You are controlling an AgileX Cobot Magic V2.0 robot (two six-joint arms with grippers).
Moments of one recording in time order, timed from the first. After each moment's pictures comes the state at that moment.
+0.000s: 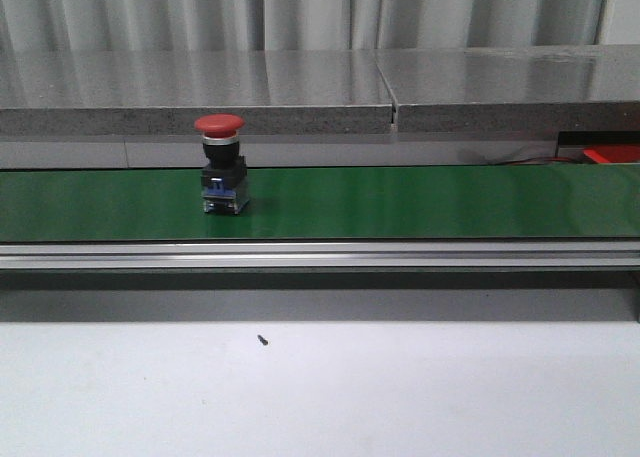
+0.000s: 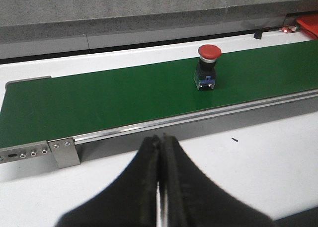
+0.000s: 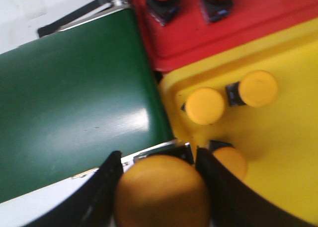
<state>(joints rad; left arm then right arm) -0.20 0.19 -0.58 -0.14 0.84 0.09 -0.25 1.32 -1.17 -0.06 0.98 0.27</state>
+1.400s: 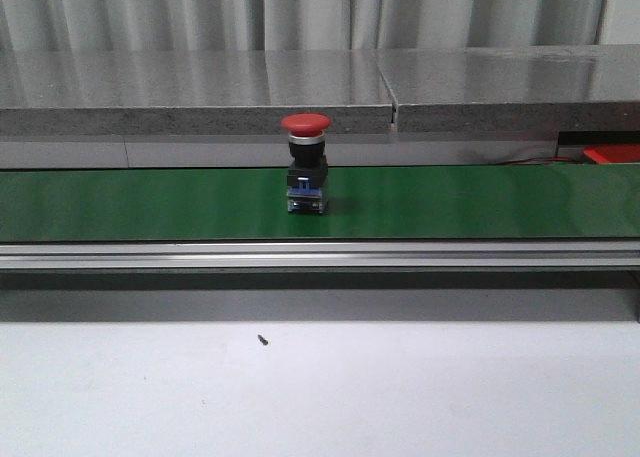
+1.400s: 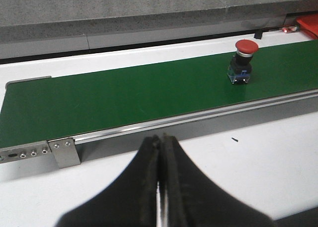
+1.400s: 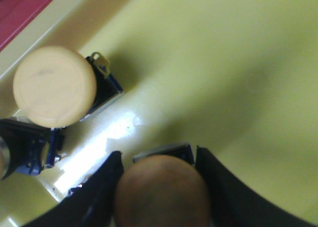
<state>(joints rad) -0.20 0.19 -0.58 -0.14 0.84 0.09 -0.60 1.51 -0.83 -0.07 0.51 0.29</state>
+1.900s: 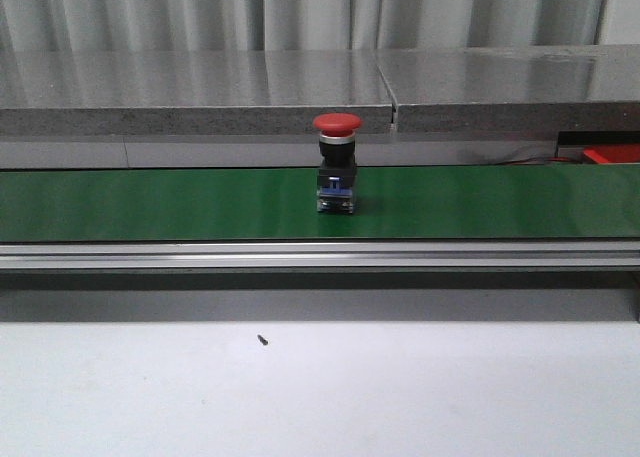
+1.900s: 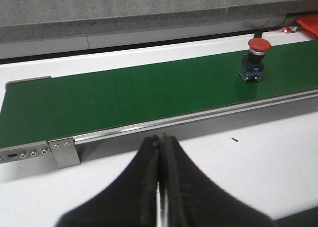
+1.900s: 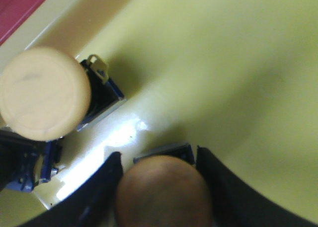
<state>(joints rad) -0.20 0.19 -0.58 -0.14 0.84 0.09 -0.60 1.54 -0.79 -0.04 0.42 0.29</state>
